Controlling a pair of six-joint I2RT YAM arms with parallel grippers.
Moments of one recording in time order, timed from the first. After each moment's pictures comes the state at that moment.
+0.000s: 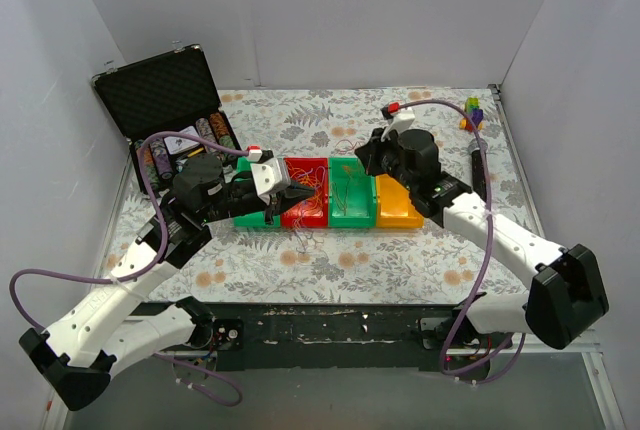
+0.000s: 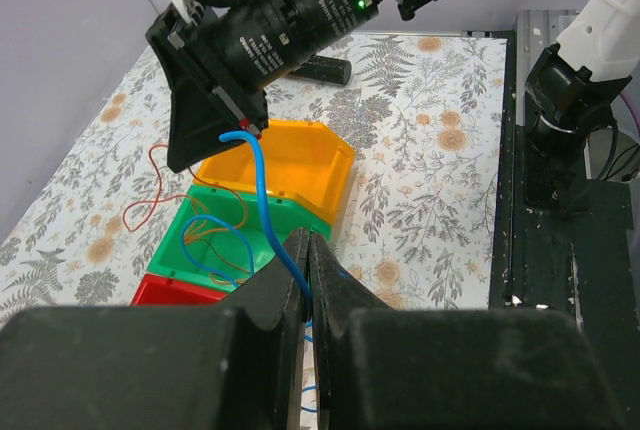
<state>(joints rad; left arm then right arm) -0.69 0.89 1.01 -0.22 0.59 0.24 0.62 1.28 0.93 0.10 0.03 0.31</state>
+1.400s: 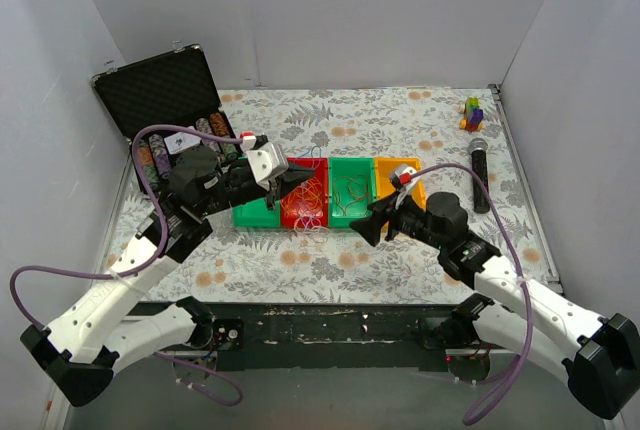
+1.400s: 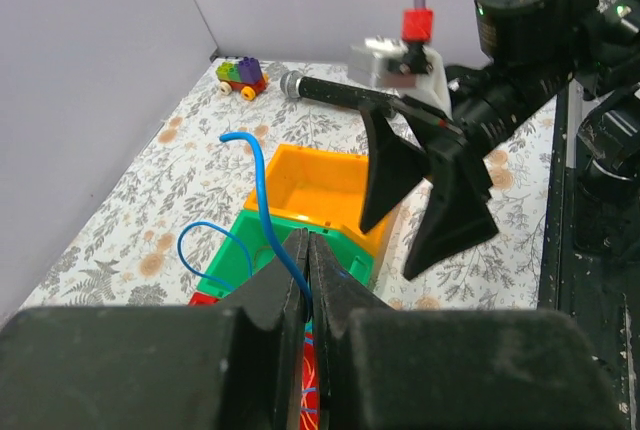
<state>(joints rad) -0.68 0.92 1.06 -0.15 0.52 0.23 0.67 0.87 0.50 0.16 -0.27 0.23</state>
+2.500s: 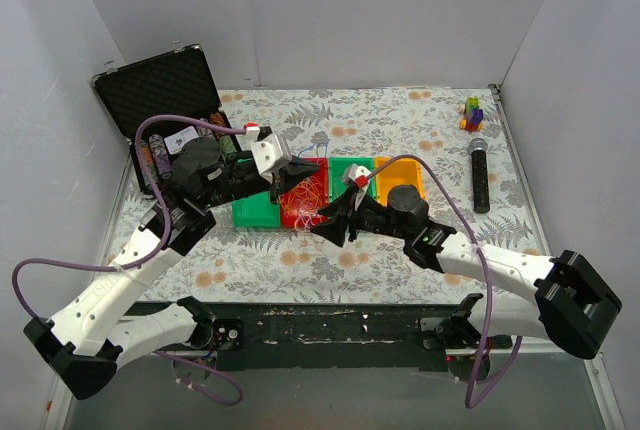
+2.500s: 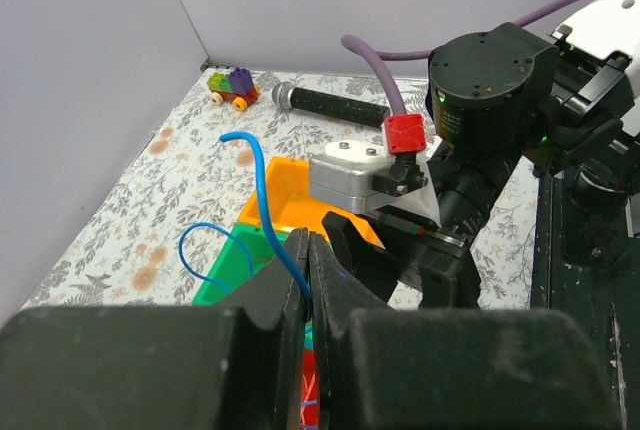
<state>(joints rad) -0.68 0.98 1.11 -0.15 0.54 0.21 0.87 1.19 0.57 0.52 -0.44 0.20</state>
